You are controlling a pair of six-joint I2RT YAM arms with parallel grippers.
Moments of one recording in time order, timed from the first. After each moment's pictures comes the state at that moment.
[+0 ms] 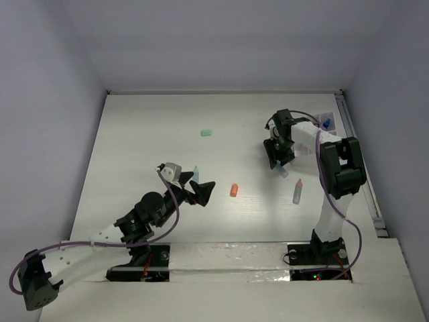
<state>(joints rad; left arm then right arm) -1.00 0.56 0.27 0.30 -0.36 -0.38 0.24 1.95 1.37 -0.79 -0.06 -0.03</state>
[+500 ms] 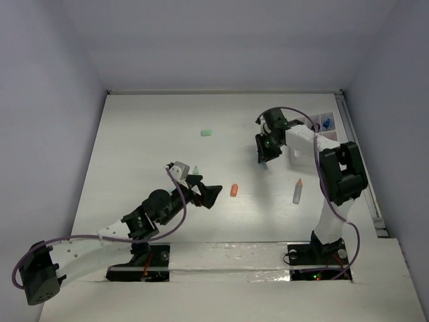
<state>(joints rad) -1.00 0.65 0.27 0.36 -0.27 -0.43 0.32 1.90 1.33 -0.64 -0.16 0.09</state>
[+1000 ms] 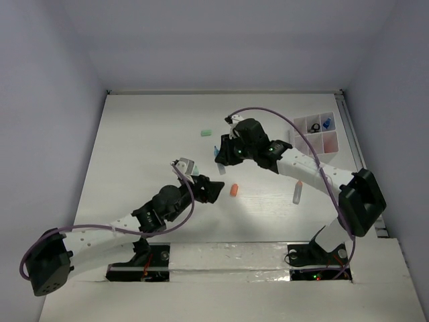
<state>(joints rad) -1.00 0.84 0.28 0.45 -0.28 -0.57 0.72 1.57 1.21 -0.26 -0.13 0.41</state>
